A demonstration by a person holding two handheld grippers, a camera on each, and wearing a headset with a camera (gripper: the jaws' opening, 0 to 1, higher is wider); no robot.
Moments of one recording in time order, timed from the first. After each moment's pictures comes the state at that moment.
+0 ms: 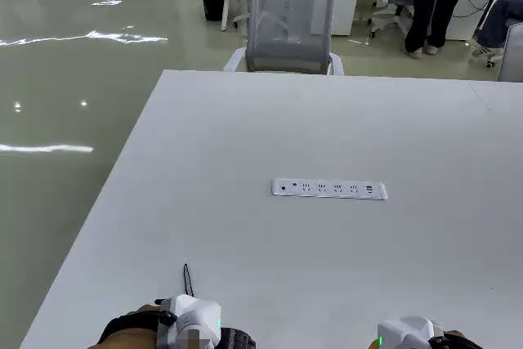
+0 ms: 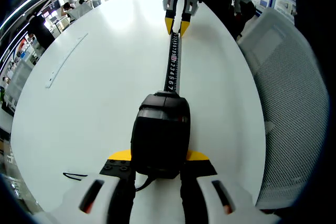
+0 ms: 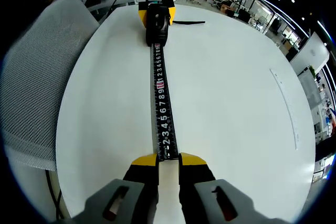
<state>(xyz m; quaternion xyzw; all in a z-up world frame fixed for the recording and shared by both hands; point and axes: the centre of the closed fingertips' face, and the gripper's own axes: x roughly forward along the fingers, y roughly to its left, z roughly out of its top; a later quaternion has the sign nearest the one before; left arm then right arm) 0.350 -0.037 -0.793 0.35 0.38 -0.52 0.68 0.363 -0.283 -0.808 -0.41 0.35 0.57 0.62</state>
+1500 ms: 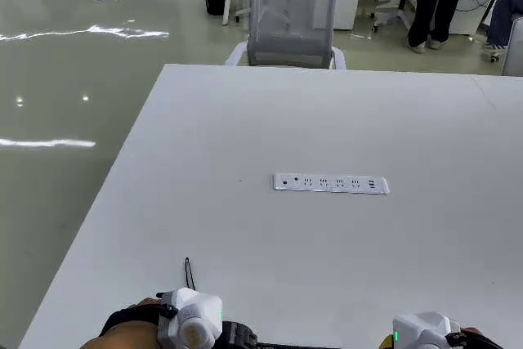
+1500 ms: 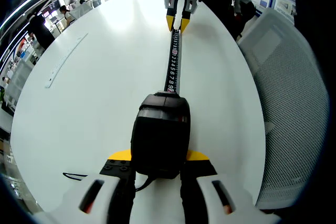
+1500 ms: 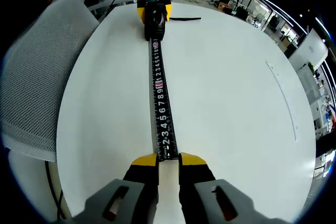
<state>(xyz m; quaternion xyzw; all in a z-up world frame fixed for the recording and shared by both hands) 0.350 -0.037 -0.793 0.35 0.38 -0.52 0.68 0.364 -0.305 -0.806 -0.41 0.35 0.56 0.62</state>
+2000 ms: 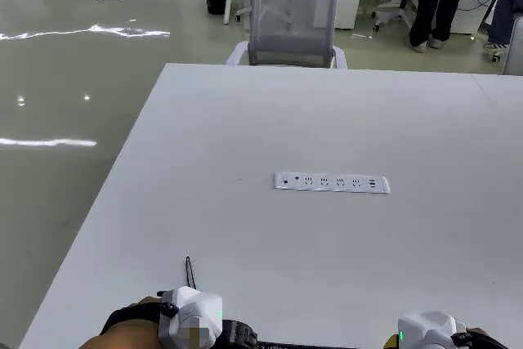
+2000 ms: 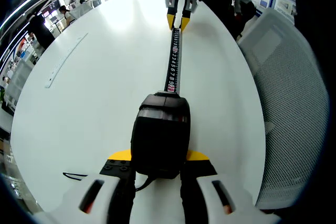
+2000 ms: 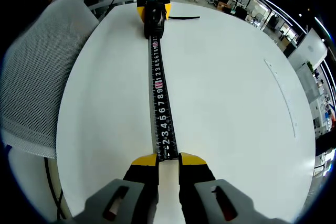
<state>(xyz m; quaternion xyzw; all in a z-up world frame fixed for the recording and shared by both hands) 0.351 -0.037 -0.793 0.35 0.38 -0.52 0.68 0.363 -0.313 -0.807 -0.41 0.35 0.56 0.63</state>
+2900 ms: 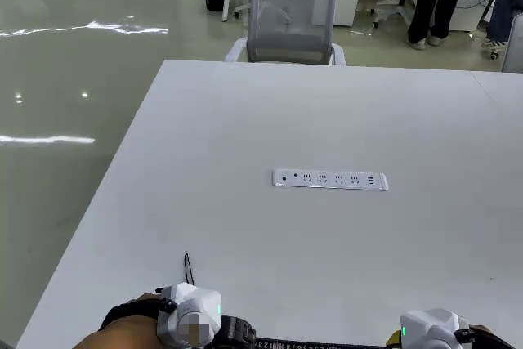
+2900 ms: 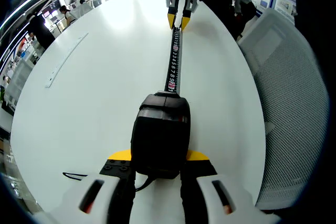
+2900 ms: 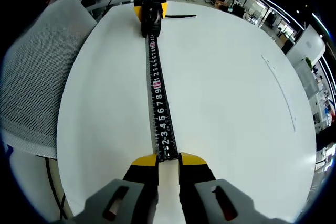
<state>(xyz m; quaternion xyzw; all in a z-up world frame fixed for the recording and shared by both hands) 0.350 -0.038 -0.793 0.35 0.38 -0.52 0.68 0.363 -0.320 -0.807 -0.40 0.36 0.55 0.63</state>
